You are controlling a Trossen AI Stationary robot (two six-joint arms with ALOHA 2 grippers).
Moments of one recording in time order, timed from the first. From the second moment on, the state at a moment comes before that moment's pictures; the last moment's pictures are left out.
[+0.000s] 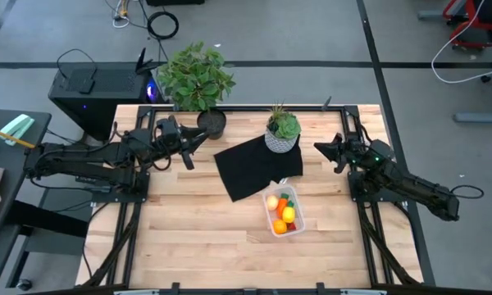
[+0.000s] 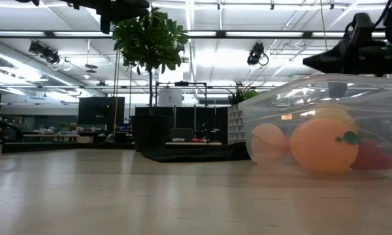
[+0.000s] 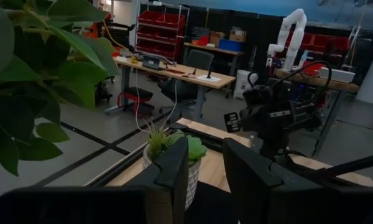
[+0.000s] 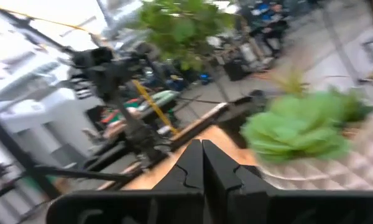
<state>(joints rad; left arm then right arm) 0.06 0.82 0.63 0.24 -0.38 -0.17 -0.51 0.00 0.01 0.10 -0.20 0.57</state>
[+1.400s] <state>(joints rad) 0.06 0.82 0.63 0.24 -0.38 -0.22 0.05 0.00 0.01 0.02 0.01 0.49</state>
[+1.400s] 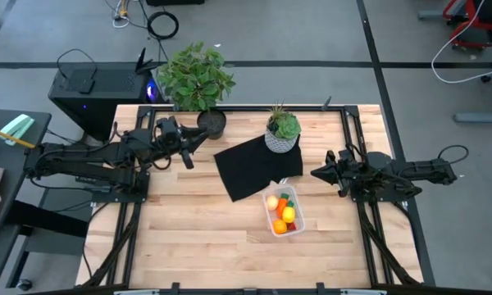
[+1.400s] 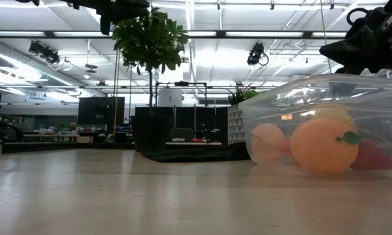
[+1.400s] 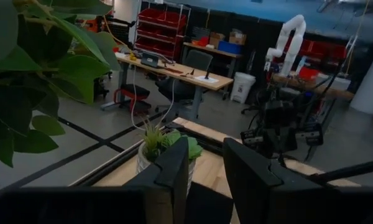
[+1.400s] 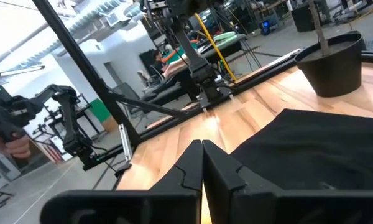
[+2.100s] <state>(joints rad) 0.09 0.55 0.63 0.61 0.08 0.13 0.05 0.00 0.01 0.02 0.01 0.49</state>
